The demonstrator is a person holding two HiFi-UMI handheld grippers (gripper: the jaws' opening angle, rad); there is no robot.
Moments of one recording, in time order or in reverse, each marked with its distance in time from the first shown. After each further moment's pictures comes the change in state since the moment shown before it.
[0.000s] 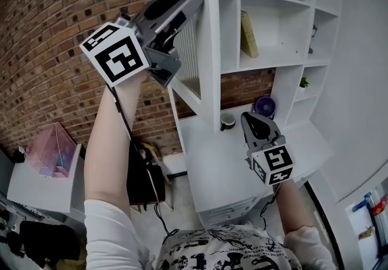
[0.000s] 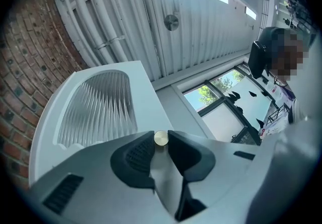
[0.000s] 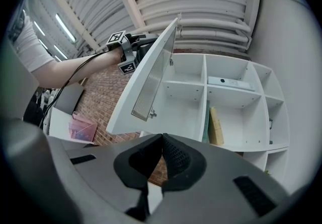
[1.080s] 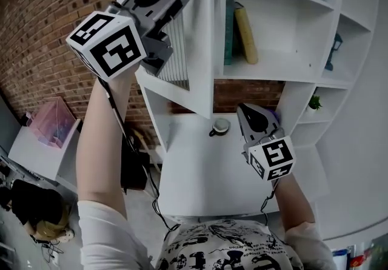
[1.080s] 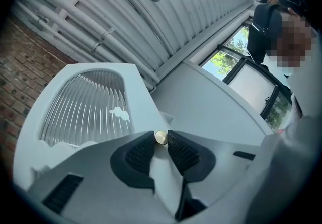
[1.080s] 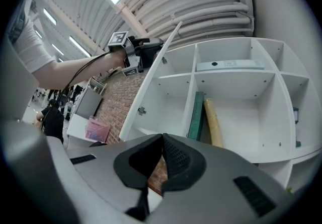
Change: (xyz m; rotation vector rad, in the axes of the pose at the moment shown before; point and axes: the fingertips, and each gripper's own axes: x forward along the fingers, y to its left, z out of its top) left arm 0.141 0.052 -0.100 0.250 0.130 0.297; right arm 0.057 -0.170 -0.046 0.015 -0.066 0.268
